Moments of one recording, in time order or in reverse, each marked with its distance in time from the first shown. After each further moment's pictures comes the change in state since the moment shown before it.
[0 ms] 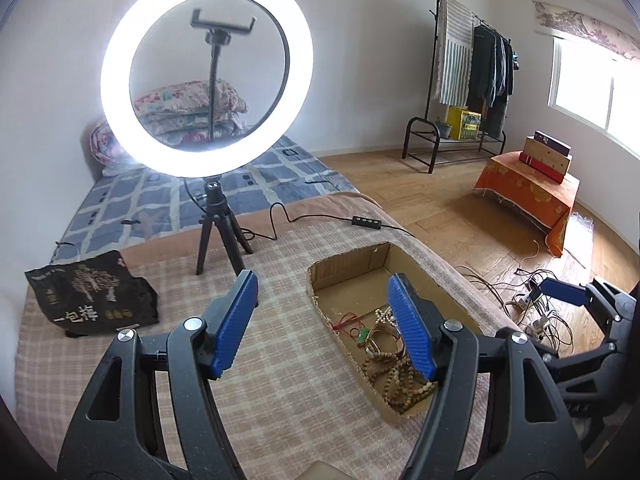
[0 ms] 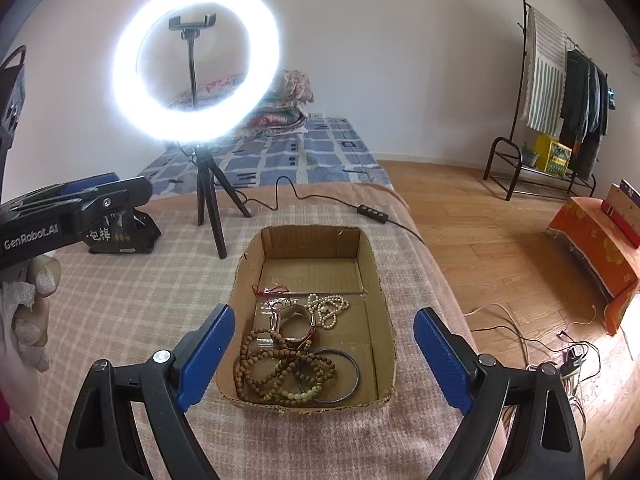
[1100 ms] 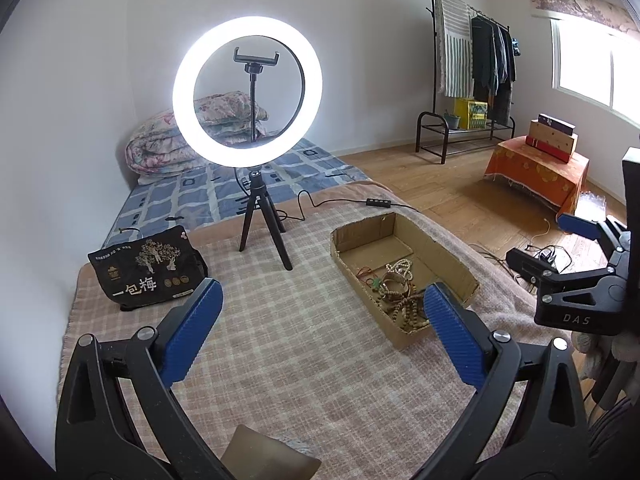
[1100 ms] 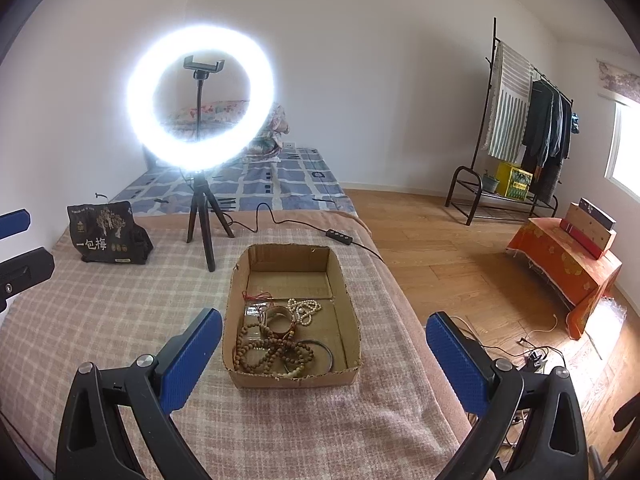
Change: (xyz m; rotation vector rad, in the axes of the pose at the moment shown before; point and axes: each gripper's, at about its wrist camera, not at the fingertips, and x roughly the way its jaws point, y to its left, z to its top) left arm -0.108 -0.009 -0.049 0.071 -0.003 0.099; right arm -0.076 0.019 -0.018 -0.020 -0.102 -0.134
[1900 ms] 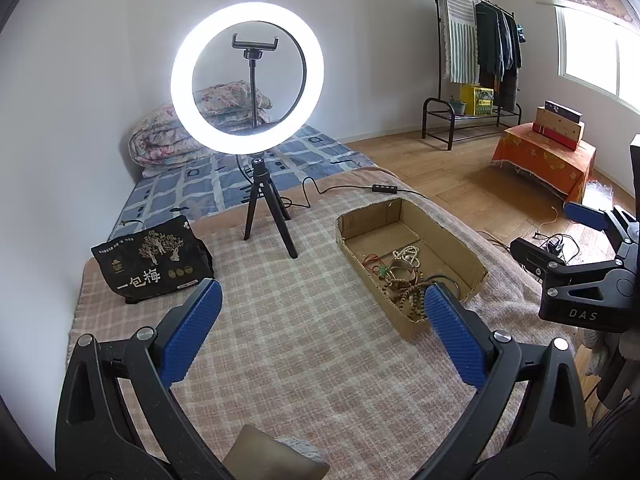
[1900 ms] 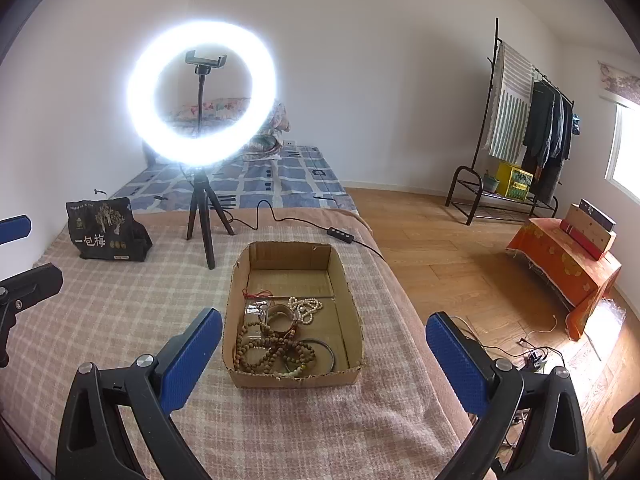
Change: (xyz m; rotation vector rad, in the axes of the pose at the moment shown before) left arm 0.006 -0.002 -0.002 0.012 0.043 0.020; right arm 0.006 0.002 -0.002 -0.001 0.012 0.006
